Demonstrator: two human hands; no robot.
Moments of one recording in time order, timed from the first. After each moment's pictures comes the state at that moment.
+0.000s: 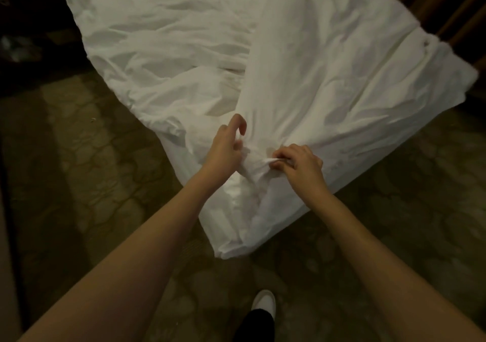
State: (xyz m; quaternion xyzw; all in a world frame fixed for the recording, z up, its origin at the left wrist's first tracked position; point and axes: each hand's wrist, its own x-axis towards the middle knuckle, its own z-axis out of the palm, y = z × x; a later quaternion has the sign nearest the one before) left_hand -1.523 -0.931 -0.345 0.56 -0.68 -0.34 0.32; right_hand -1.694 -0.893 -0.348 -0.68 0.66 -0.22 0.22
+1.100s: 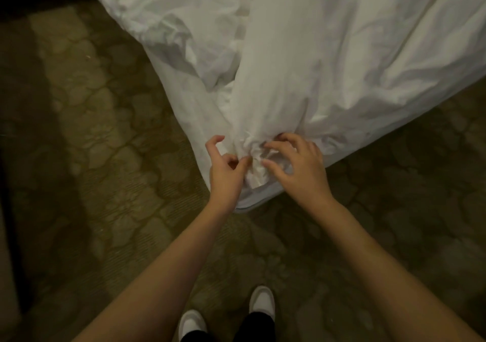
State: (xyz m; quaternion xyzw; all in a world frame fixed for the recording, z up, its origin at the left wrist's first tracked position) left_hand -1.538 -0.794 -0.487 0.62 -0.38 -0.49 0.48; right_hand -1.682 -0.804 -0.456 -0.73 0.62 -0.20 0.20
